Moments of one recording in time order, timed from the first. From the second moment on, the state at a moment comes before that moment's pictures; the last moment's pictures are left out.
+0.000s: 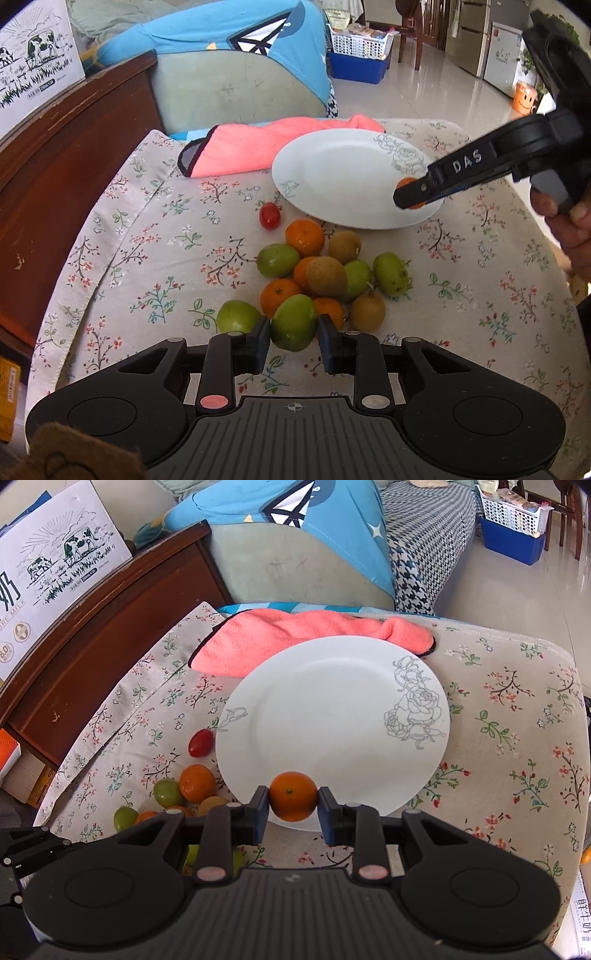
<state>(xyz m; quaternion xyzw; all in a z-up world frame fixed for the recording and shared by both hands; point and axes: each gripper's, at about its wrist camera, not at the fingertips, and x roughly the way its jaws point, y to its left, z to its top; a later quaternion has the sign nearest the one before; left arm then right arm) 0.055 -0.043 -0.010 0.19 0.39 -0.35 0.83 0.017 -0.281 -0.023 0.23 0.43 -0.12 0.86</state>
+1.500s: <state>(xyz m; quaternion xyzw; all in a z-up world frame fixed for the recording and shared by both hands) 0.160 -0.186 -0.032 0.18 0.41 -0.29 0.84 0.059 -0.330 -0.040 0.23 0.44 -0.19 0.85</state>
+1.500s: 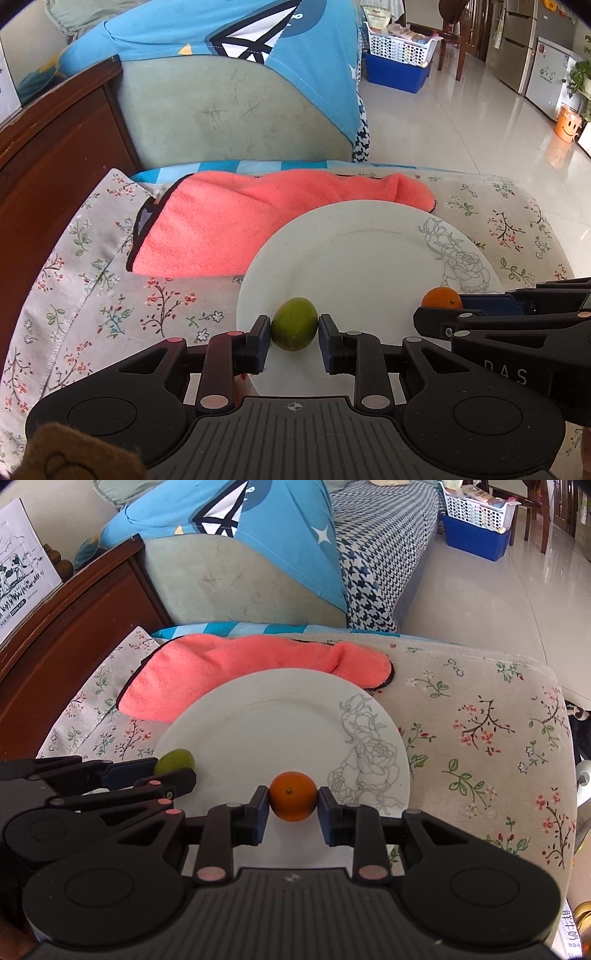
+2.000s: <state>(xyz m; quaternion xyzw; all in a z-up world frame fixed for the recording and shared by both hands) 0.155 -0.178 -0.015 0.18 0.40 -0.26 0.86 0.054 -0.334 -0.034 0.25 0.42 -0.20 0.85</state>
